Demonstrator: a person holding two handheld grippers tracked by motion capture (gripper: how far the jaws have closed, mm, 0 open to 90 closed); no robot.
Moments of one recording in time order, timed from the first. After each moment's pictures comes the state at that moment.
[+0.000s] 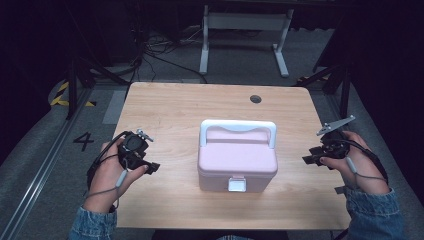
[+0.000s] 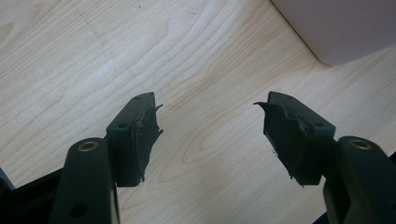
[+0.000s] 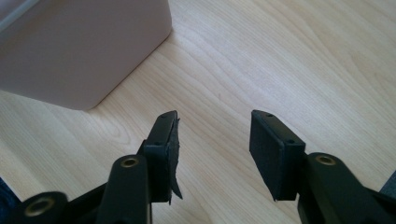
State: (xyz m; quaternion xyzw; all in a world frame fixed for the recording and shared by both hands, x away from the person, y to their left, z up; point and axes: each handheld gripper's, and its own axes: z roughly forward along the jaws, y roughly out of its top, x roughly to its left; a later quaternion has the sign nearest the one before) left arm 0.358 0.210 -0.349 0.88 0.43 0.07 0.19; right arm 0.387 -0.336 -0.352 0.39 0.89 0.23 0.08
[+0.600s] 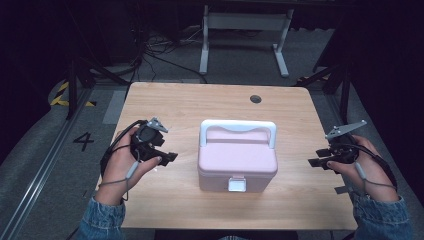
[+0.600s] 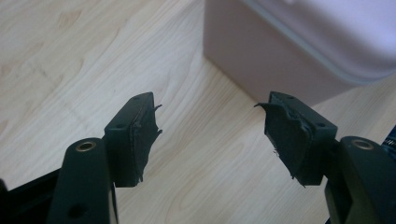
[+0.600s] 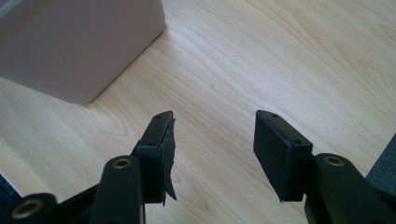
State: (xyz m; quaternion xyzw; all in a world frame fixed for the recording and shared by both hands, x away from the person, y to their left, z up) left arm 0.366 0.173 -0.317 0.89 0.35 0.09 0.28; right arm 0.373 -0.350 -0.351 0.41 0.88 0.24 0.10
